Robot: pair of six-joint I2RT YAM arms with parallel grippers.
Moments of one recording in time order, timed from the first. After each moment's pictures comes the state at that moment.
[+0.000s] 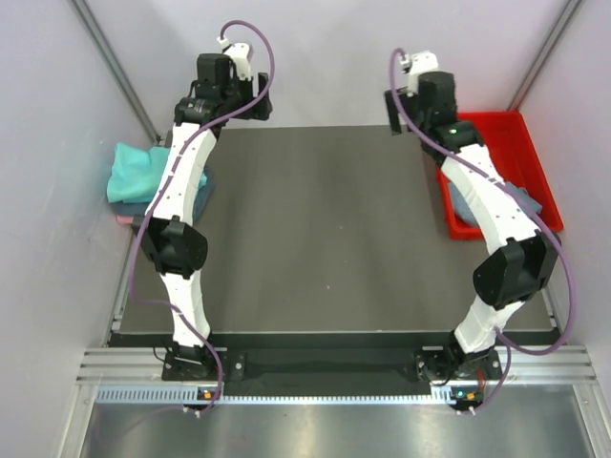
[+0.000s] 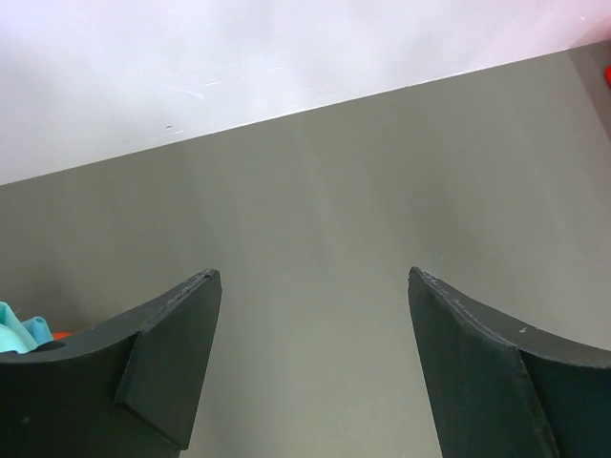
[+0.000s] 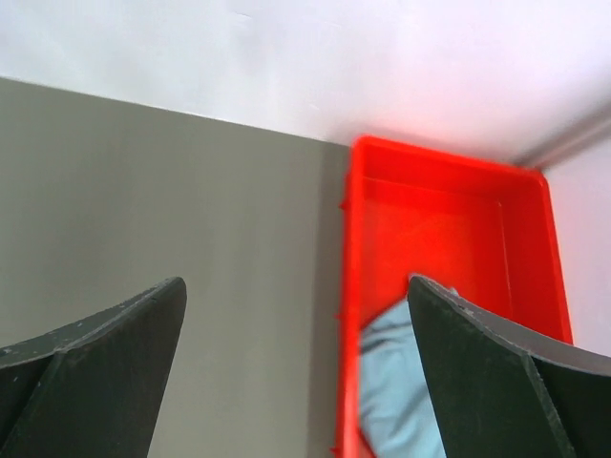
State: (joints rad) left arm -0.20 2.04 2.32 -0.71 0.13 -0.05; right arm 0.34 1.72 1.82 -0.46 0.34 -0.18
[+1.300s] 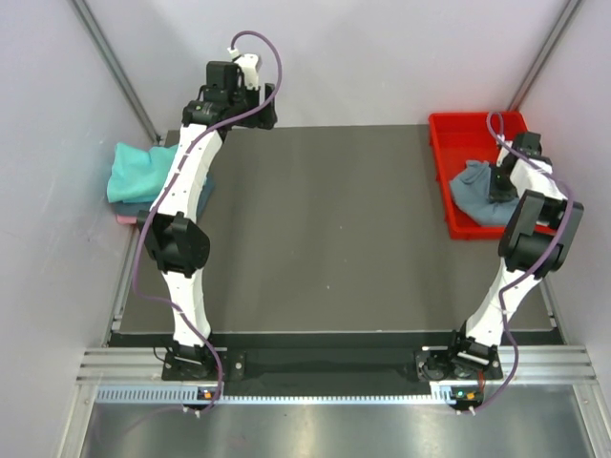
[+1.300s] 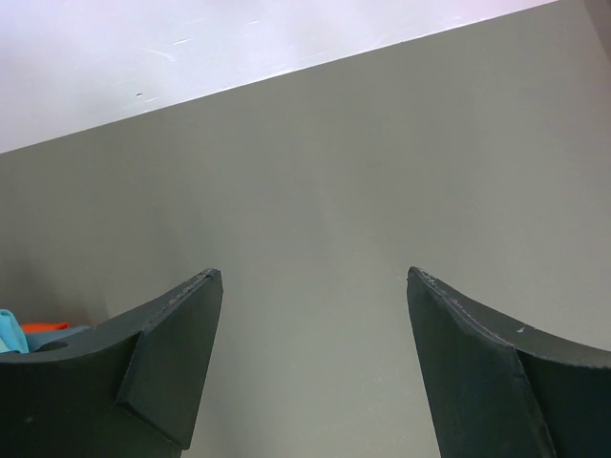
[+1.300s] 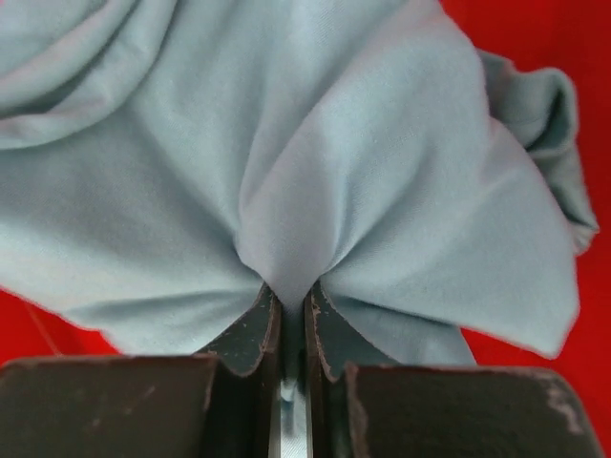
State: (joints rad) left arm -0.21 2.06 2.27 -0.72 0.15 -0.03; right arm -0.34 2.03 1.59 -0.62 0.03 -0.21
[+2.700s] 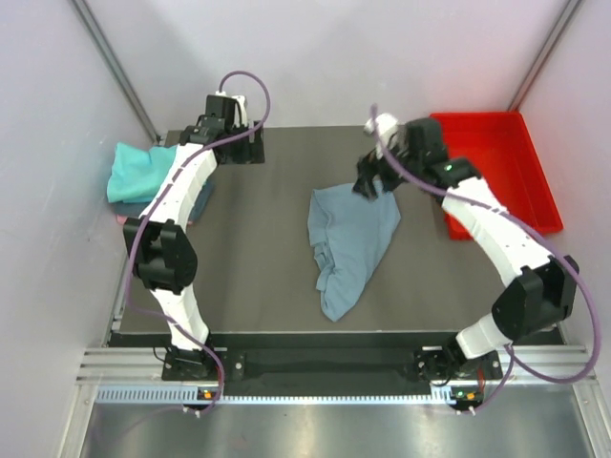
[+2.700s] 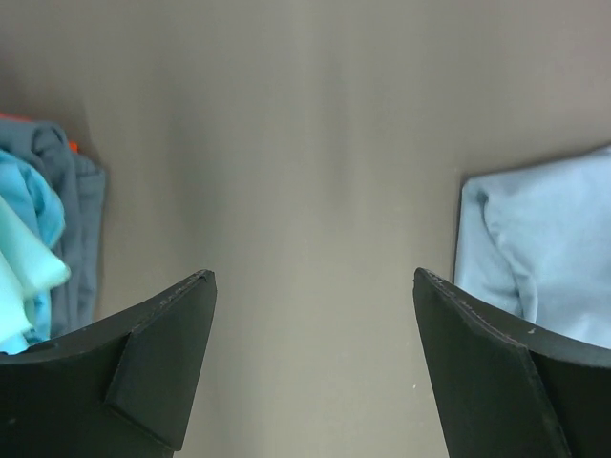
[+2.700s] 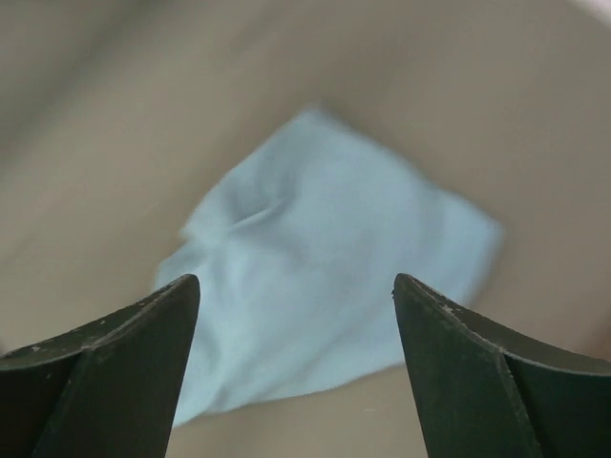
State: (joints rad) left arm -0.19 1.89 1.87 -0.74 0.02 -0.17; right arm 0.34 1.53 1.49 -0.55 -0.38 -0.16
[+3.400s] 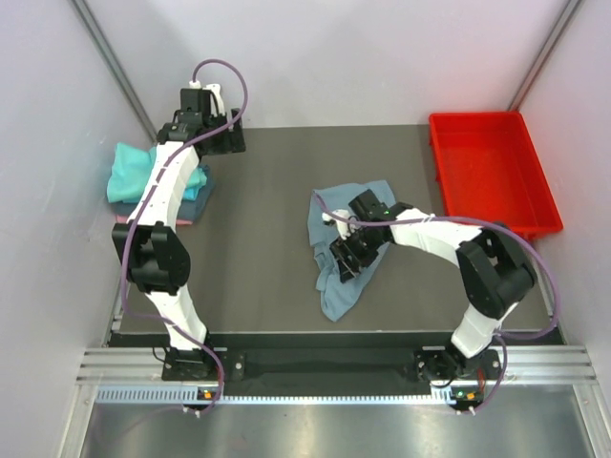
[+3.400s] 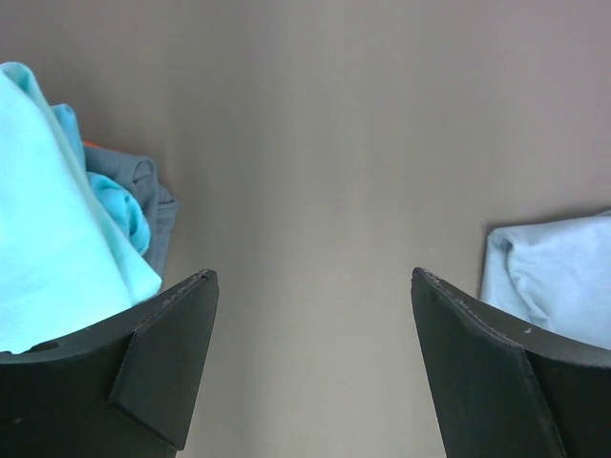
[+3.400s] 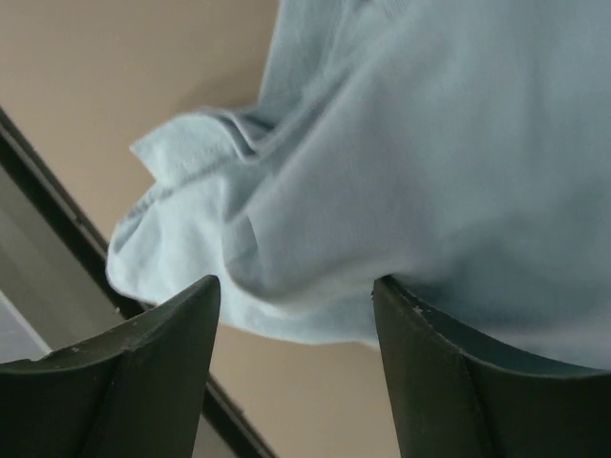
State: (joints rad) left arm -0.08 1.86 1.88 -0.70 0.04 -0.16; right arm 0.62 1.69 1.06 -0.60 -0.46 -0.12
